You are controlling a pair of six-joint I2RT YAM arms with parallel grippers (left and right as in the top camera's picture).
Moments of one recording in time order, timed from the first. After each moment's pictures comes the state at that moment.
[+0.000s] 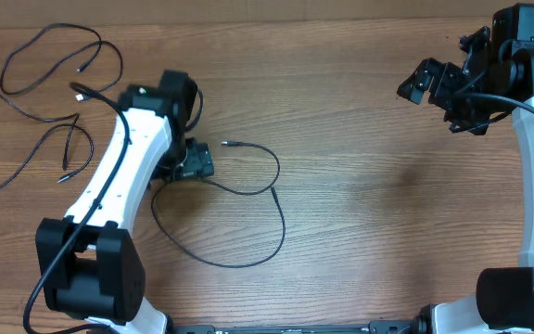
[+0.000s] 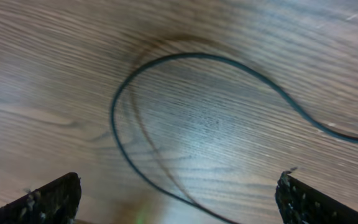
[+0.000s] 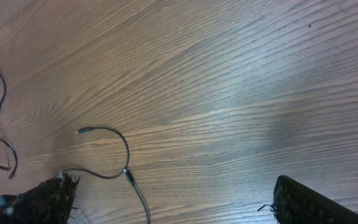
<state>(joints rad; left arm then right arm) -0.17 1.77 1.42 -1.29 -0.13 -0.46 -0.09 1.67 1.82 -1.33 -0.33 0.31</state>
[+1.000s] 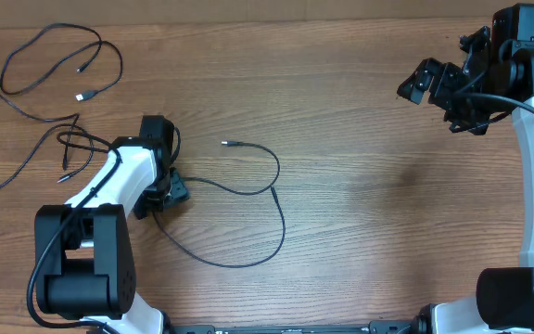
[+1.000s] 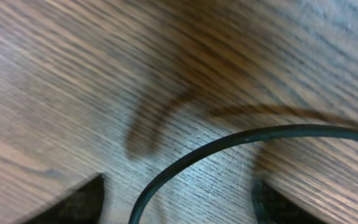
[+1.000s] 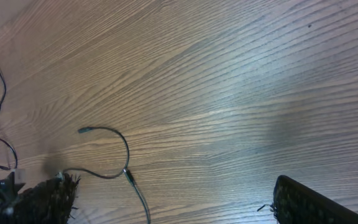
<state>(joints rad) -0.02 1.78 1.03 -0.86 -0.19 -0.52 -0.09 1.67 1.82 -1.33 -0.33 0.31</state>
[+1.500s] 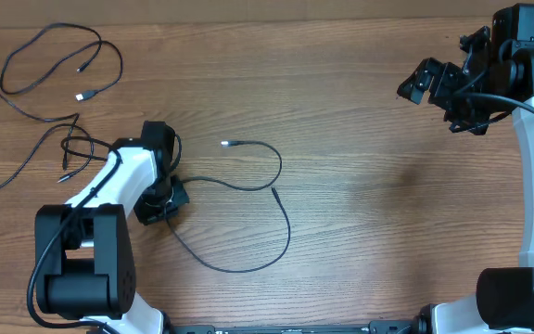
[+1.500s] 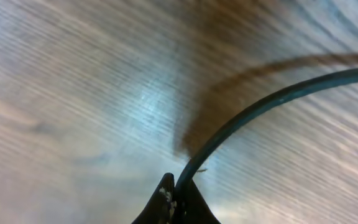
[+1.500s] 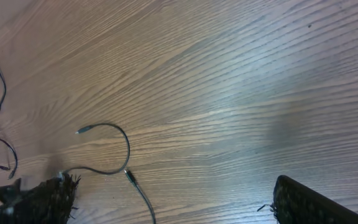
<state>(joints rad) -0.02 1.78 1.05 -0.99 -0.12 -0.52 -0.09 1.67 1.82 -1.33 -0.33 0.31</state>
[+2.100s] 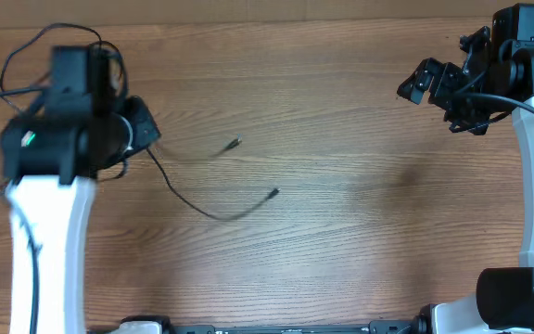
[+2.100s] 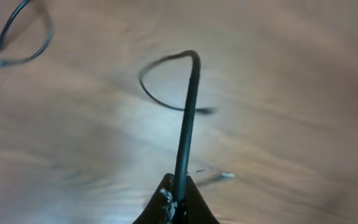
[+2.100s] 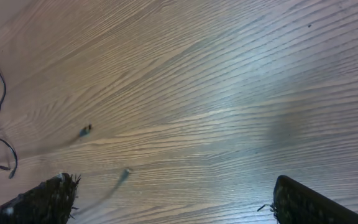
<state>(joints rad) -0.02 1.37 1.71 -1.31 0.05 -0.52 -0.09 1.67 1.82 -1.33 -0.33 0.31</state>
